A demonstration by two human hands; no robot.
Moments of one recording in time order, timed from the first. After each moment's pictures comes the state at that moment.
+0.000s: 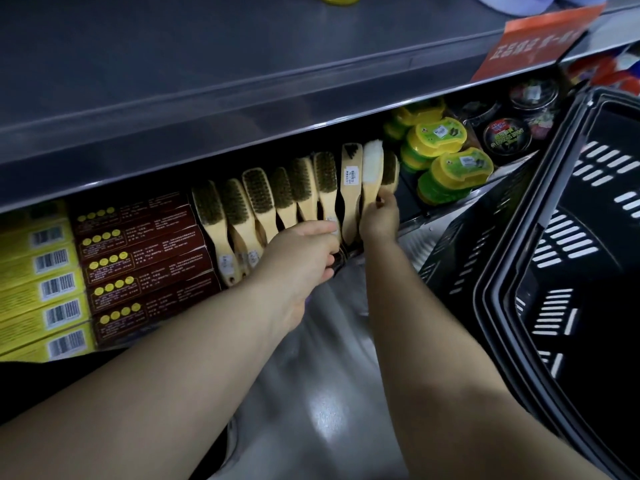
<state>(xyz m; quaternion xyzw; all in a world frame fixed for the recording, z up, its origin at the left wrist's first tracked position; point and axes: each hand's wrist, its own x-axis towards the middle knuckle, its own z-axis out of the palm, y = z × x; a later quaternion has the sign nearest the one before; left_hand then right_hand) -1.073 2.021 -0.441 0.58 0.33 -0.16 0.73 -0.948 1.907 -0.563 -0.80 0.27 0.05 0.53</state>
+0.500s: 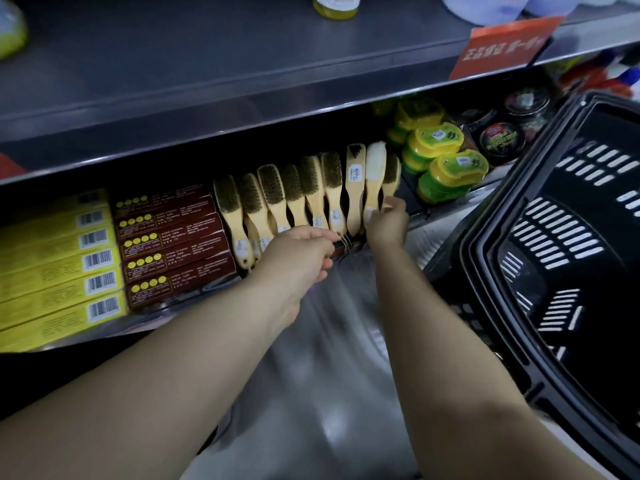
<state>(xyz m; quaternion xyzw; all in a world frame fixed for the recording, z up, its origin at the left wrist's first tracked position) -1.113 2.018 -0.429 0.63 0.32 -0.14 0.69 -0.983 1.895 -0.547 -0.85 0.23 0.04 0.48</state>
